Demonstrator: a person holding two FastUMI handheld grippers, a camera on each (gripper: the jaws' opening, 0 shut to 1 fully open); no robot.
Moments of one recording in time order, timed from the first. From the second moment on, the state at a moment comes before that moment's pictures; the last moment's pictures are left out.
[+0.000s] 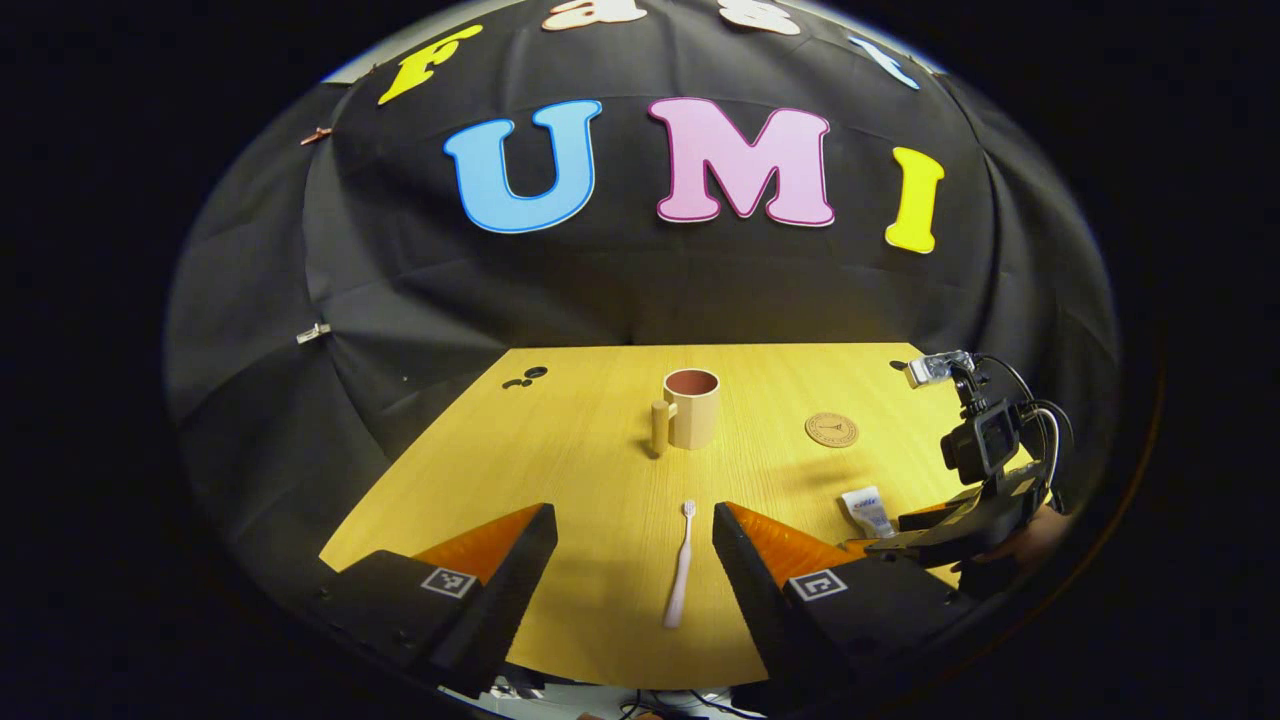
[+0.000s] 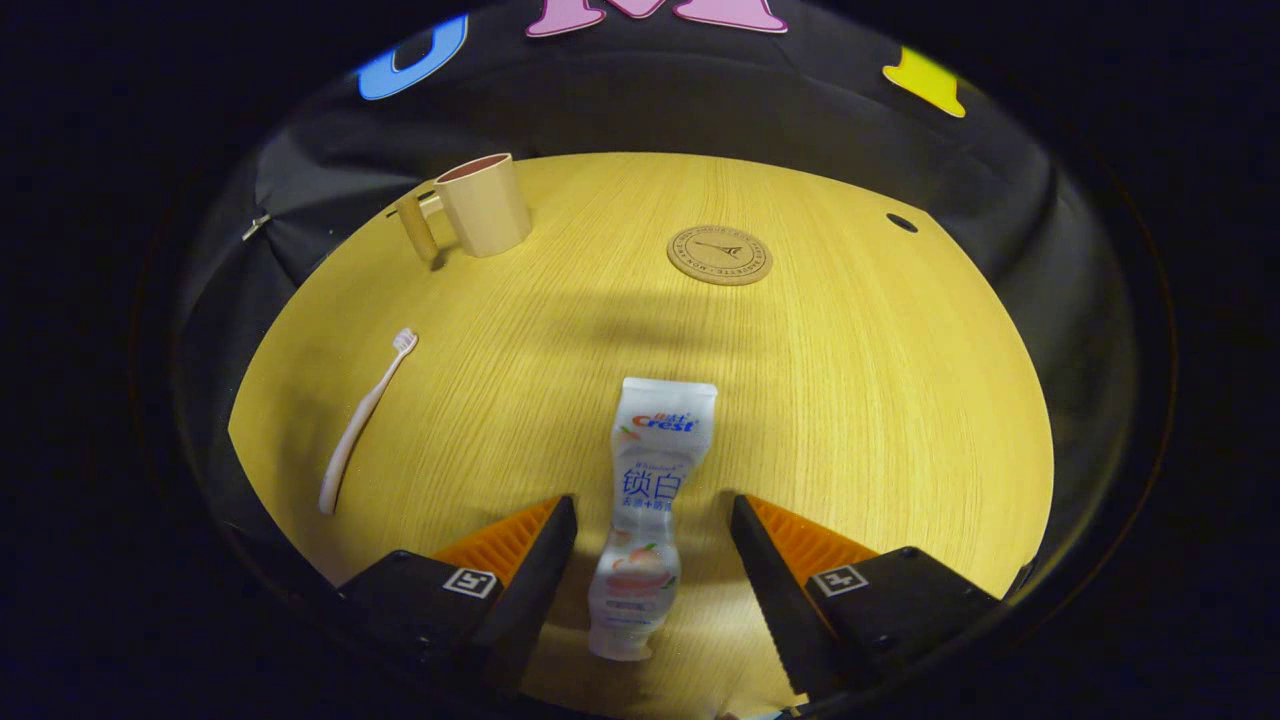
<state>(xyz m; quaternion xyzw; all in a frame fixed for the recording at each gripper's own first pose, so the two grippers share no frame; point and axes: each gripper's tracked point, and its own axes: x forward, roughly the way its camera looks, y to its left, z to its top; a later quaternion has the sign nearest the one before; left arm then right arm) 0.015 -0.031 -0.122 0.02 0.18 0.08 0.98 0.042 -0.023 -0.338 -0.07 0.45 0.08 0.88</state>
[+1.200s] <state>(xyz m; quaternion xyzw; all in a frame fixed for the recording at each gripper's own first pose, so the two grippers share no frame) 0.059 -0.026 -0.207 0.01 0.29 0.04 0.95 0.060 -0.054 -0.283 -0.05 0.44 0.10 0.89</state>
